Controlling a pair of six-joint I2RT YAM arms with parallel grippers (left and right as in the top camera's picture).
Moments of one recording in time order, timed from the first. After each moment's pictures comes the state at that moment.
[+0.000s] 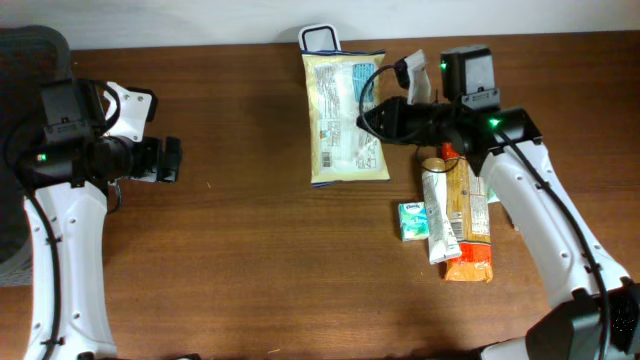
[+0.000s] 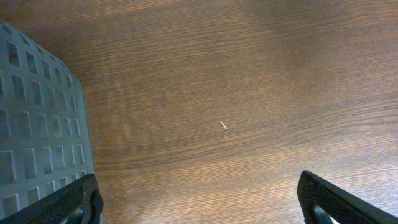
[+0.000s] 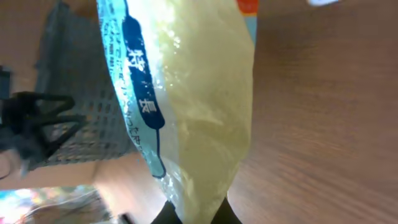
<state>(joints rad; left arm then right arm) 0.20 1.49 1.48 -1.01 0.15 0.34 0.21 1.62 1.44 -0.62 -0.69 0.40</state>
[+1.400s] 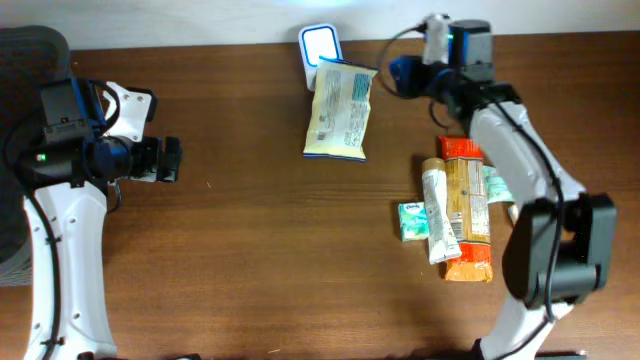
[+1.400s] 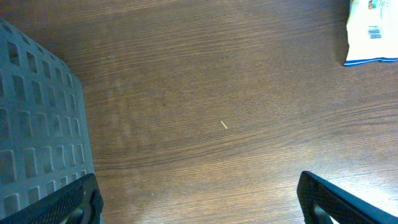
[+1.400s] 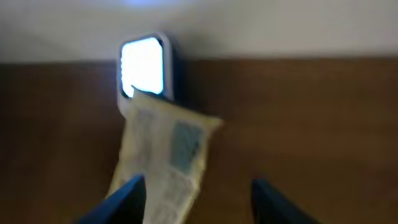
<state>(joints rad) 0.20 1.49 1.48 -1.01 0.15 0.34 0.07 1.97 1.57 -0.28 -0.37 0.17</state>
